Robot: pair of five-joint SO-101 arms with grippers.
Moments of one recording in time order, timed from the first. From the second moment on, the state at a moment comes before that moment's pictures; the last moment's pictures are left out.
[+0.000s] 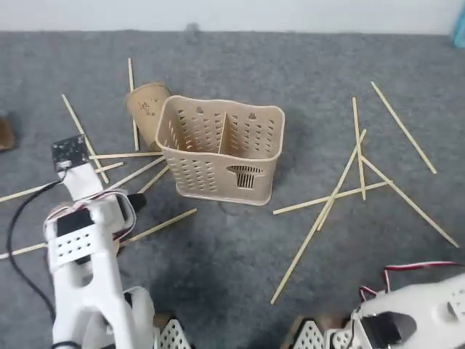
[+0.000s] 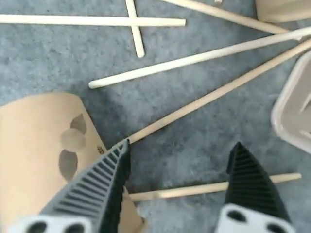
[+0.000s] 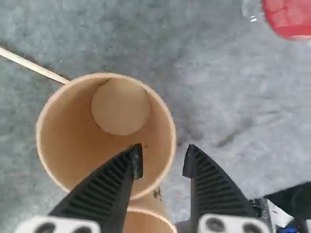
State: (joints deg) left arm -28.2 -40.3 66.1 54.3 3.6; right arm 65.6 31.7 -43.6 99.7 52.3
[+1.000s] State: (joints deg) left arm -28.2 -40.3 66.7 53.0 3.6; right arm 48.4 17.7 -43.6 97.8 30.6
